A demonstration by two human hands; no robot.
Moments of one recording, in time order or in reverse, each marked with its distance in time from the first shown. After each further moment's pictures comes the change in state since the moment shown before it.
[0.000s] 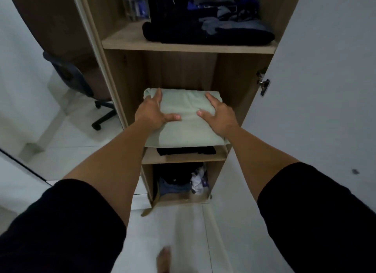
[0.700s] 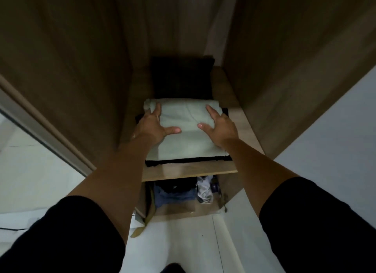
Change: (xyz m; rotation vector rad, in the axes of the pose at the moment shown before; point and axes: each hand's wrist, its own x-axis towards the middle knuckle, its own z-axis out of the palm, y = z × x) left_hand 0.198 -0.160 0.250 -0.017 -0.126 -0.082; right_hand 0.155 0.192 0.237 -0.105 -0.094 0.149
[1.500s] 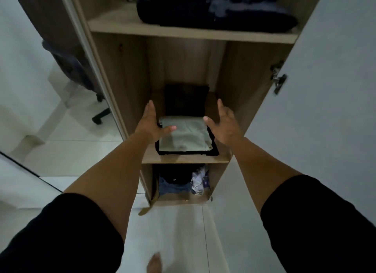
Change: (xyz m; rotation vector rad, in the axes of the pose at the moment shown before) left_hand -0.207 0.099 -0.159 -0.184 0.085 0.023; right_hand -0.167 -0.098 -0.194 0.060 0.024 0.005
